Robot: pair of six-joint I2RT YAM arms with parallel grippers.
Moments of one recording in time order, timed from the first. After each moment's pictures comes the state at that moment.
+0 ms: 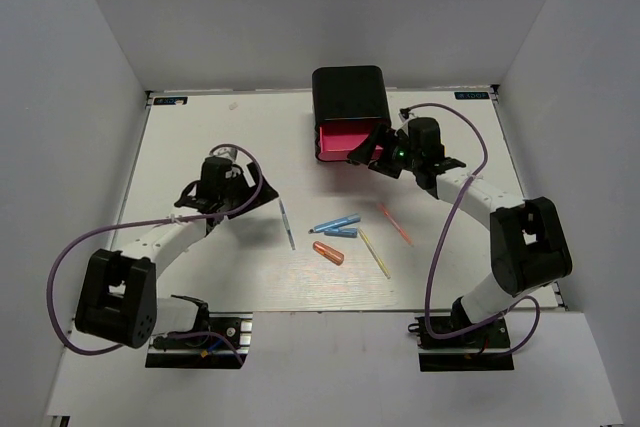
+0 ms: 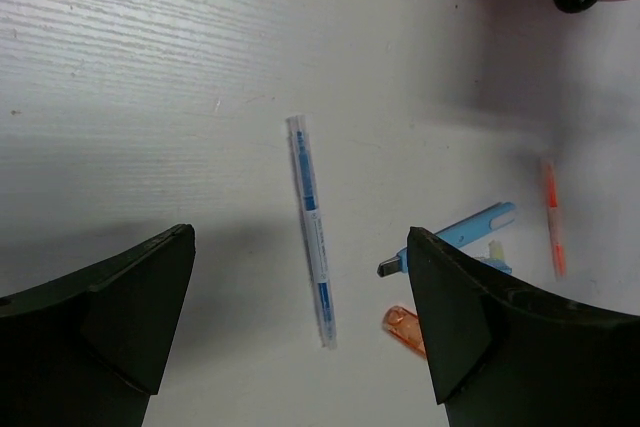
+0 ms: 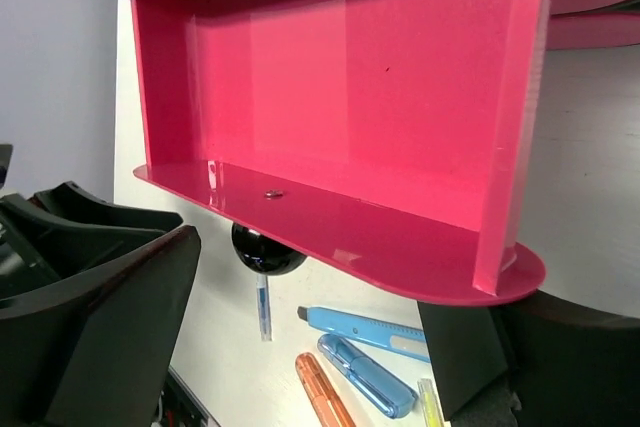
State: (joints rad) left arm -0.27 1.28 0.66 -0.09 0.17 -0.64; right arm 0.36 1.58 0.97 0.09 -0.39 0.72
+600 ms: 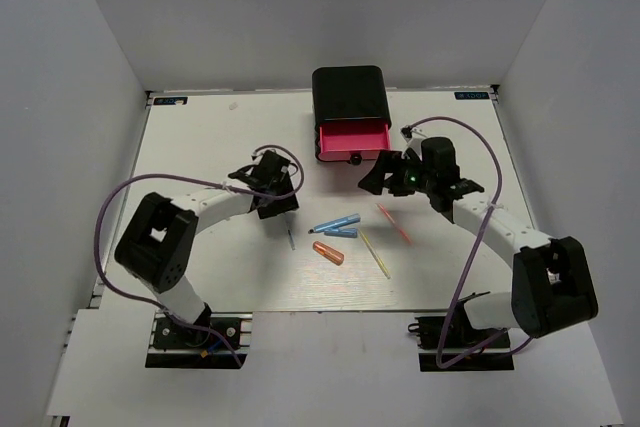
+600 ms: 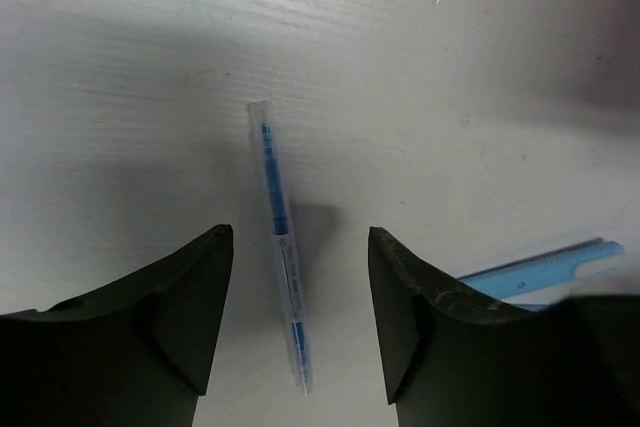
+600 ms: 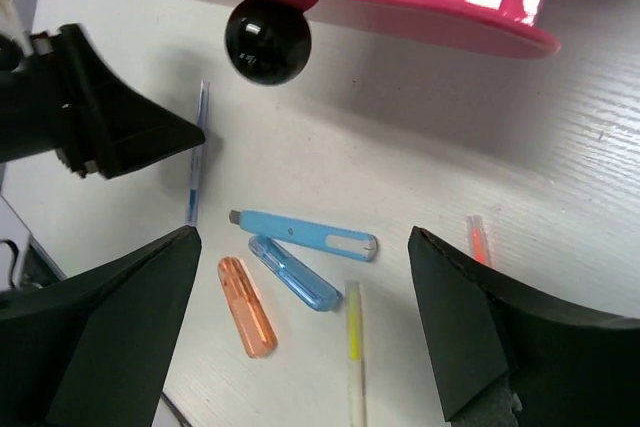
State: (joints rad) left arm -0.52 1.61 0.93 -0.32 -0.11 -0.73; right arm 0.35 1.36 0.79 -0.01 -0.44 0.44
